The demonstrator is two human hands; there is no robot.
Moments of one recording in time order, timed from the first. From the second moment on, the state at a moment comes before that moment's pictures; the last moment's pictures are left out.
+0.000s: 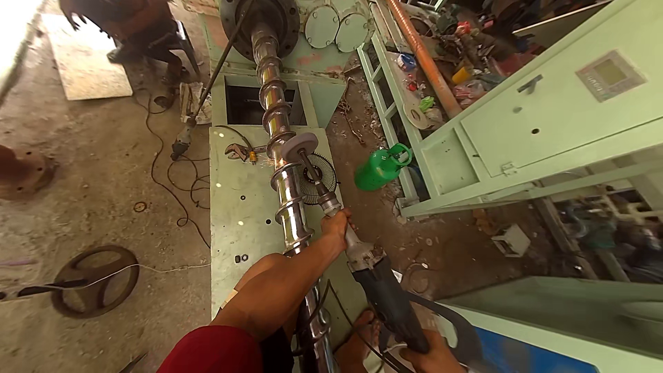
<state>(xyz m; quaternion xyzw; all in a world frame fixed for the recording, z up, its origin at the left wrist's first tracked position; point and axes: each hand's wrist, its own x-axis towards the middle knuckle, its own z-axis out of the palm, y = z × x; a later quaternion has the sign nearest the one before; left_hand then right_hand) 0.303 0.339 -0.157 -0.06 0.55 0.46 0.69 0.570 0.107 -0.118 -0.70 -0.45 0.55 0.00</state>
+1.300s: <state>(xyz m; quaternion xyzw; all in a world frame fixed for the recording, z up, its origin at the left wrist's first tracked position) 0.267 0.306 -0.154 -0.10 0.56 0.48 0.67 0.562 0.110 -0.107 -0.69 -0.54 0.48 -0.07</state>
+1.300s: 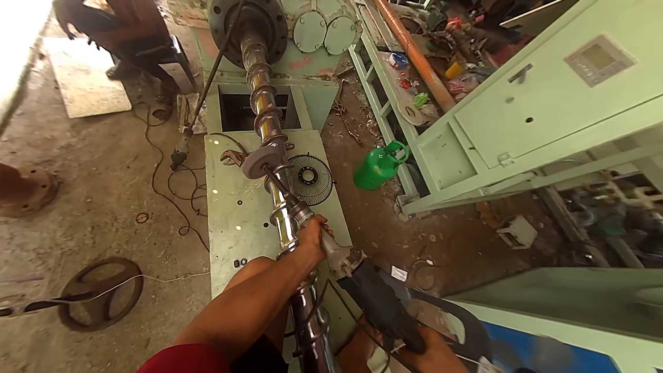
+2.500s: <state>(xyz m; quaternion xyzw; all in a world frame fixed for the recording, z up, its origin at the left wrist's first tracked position) 0.282 0.327 -0.150 -0.08 0.54 0.49 0.68 0.561 0.110 -0.109 -0.70 -0.50 0.51 -0.01</state>
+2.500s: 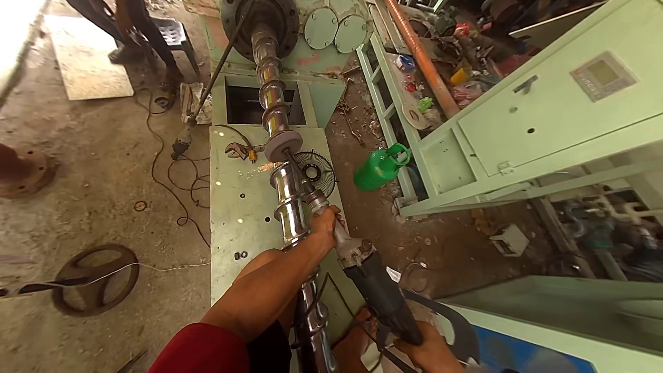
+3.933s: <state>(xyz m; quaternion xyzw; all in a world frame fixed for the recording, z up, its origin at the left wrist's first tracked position) 0.273 0.322 -0.148 -0.09 0.53 0.49 0.69 0.561 0.118 -0.103 -0.70 -0.52 0.49 -0.04</state>
